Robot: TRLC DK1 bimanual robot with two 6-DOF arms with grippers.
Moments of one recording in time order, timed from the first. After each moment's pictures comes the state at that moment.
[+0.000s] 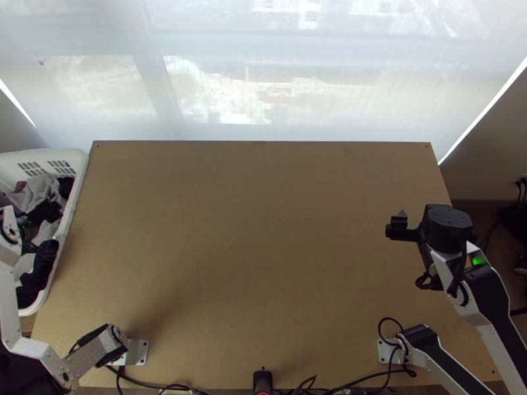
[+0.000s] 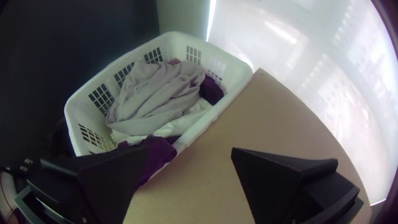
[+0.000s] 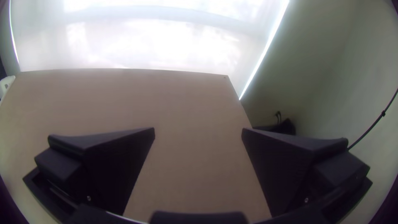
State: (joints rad) left arm 0.60 1.16 1.12 -0.74 -0.14 -0.17; right arm 0.32 0.81 0.88 -0.65 0.51 0.10
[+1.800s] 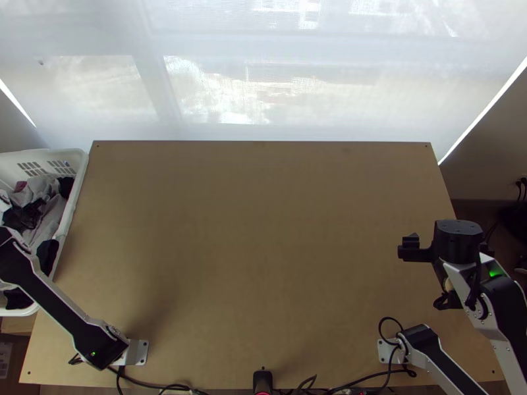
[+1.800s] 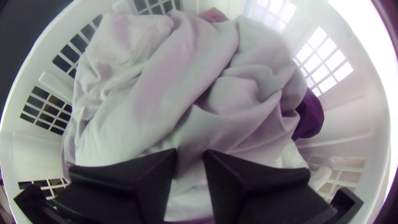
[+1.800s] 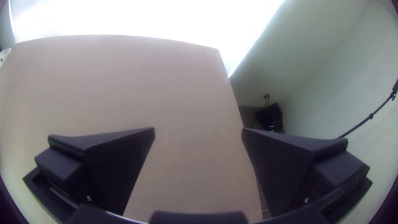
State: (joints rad) left arm 0.85 2.51 2.07 -0.61 -0.07 -0.04; right arm 0.30 0.74 0.95 -0.98 0.53 0.08
